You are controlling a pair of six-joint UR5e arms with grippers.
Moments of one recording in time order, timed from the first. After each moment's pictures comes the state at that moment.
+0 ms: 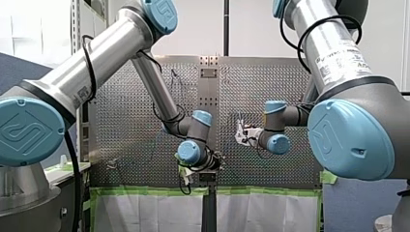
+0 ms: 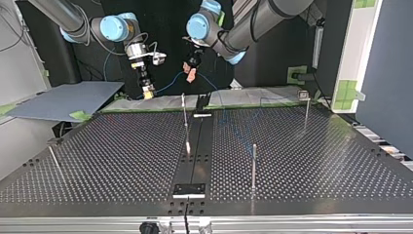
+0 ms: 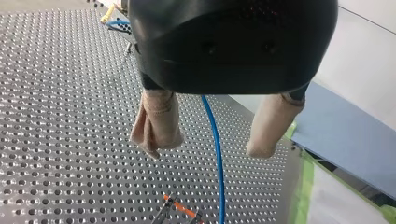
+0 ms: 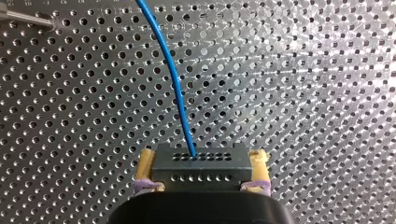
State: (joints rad) left arm -0.73 -2.32 -1.80 -2.50 -1.84 -2.20; right arm 1.99 -0.98 1.95 -1.04 1.38 1.63
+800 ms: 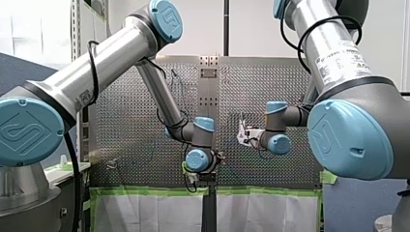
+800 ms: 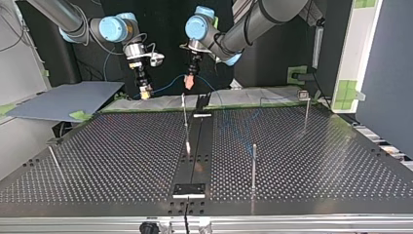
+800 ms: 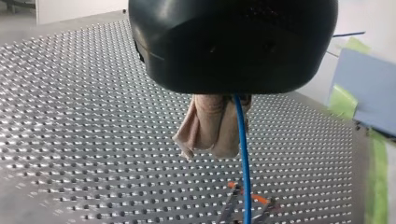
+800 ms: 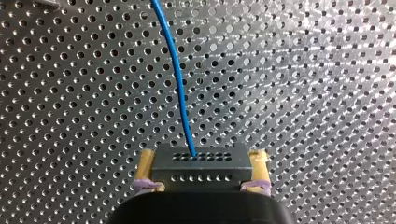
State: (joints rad) left arm -0.74 -2.38 -1.75 -2.30 -1.97 -2.14; right arm 1.98 -0.98 1.95 -1.03 1.41 1.64
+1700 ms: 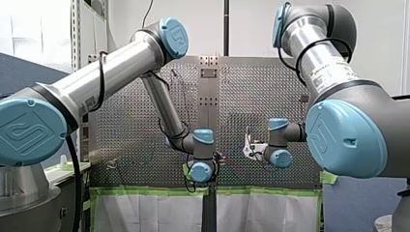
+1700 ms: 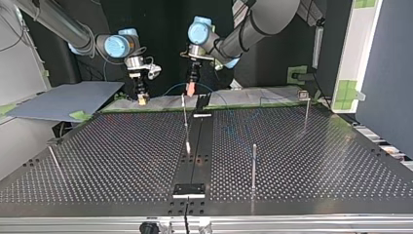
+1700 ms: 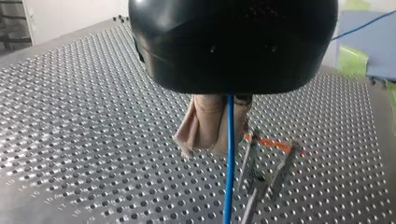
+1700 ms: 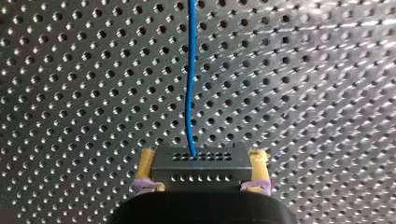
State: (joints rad) left arm -0.71 -2.49 -1.68 -2.09 -2.02 -1.95; right arm 1.92 -0.76 1.78 -1.02 1.42 1.65
